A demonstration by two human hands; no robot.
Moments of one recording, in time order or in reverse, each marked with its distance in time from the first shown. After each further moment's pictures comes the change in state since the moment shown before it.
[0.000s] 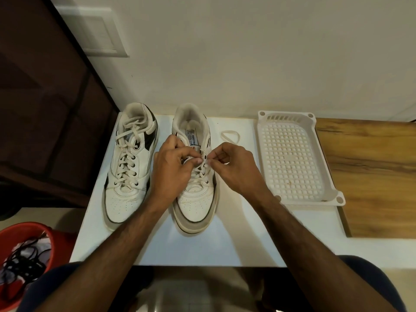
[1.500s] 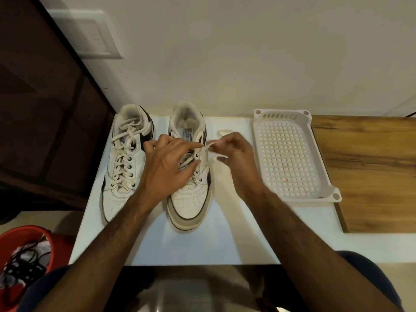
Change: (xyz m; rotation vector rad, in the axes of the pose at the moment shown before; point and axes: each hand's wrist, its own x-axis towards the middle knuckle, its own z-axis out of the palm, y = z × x) left_hand 0.002 0.002 -0.016 0.333 -0.055 0.358; right_hand 0.006 -0.001 0.002 0.725 0.125 0.161
